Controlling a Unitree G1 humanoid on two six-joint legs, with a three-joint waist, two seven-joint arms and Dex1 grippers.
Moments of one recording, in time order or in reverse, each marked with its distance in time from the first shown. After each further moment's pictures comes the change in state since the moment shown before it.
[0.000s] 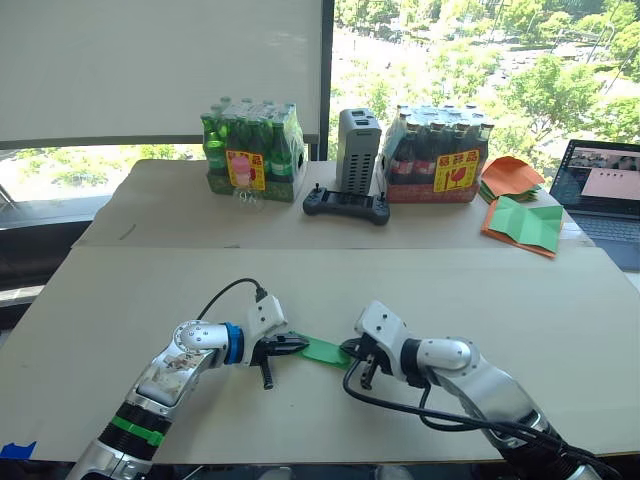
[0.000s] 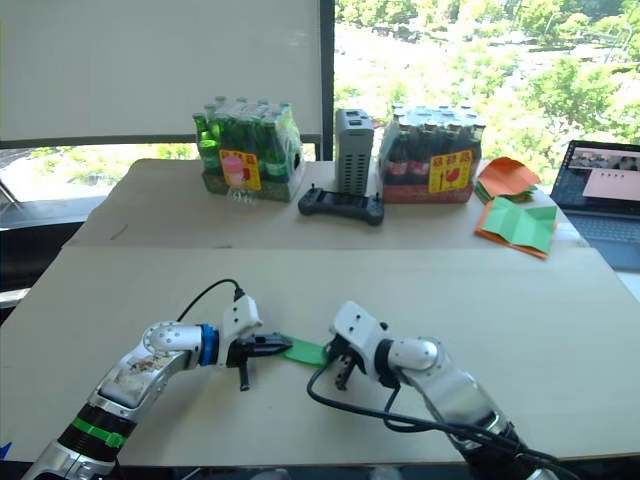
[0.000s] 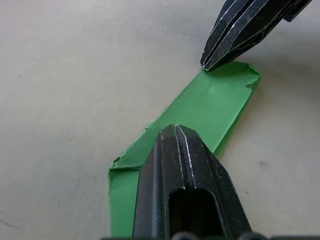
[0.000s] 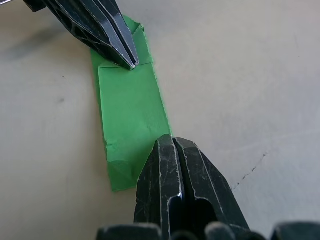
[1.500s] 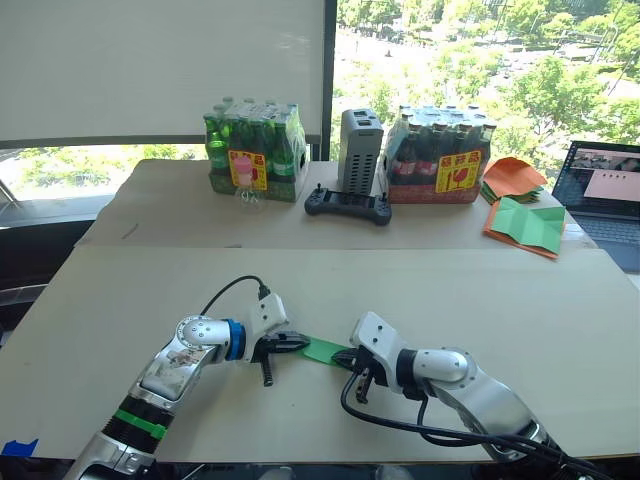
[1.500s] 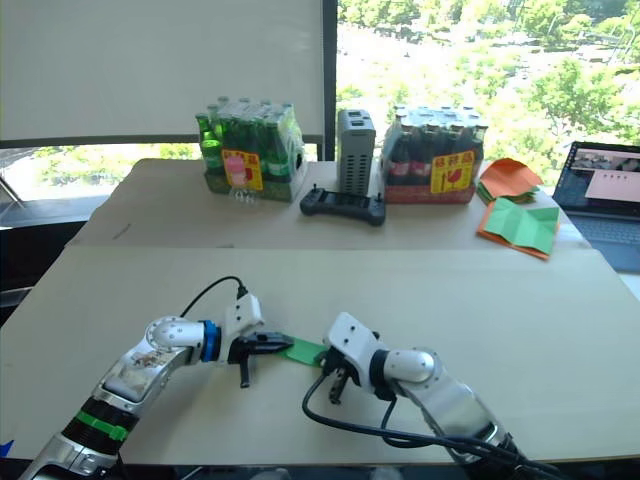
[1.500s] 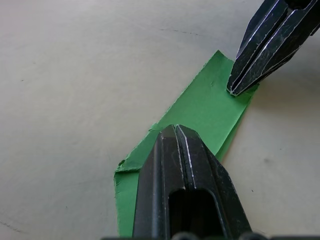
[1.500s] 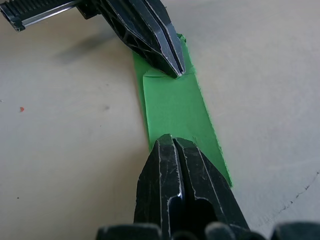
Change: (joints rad) left arm -0.069 0.001 -0.011 0.062 0.003 0.006 -0.042; right arm 0.037 0.012 0.036 -0.008 0.025 -0.070 -0.011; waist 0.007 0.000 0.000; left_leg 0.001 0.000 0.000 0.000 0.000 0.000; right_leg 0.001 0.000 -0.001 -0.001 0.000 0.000
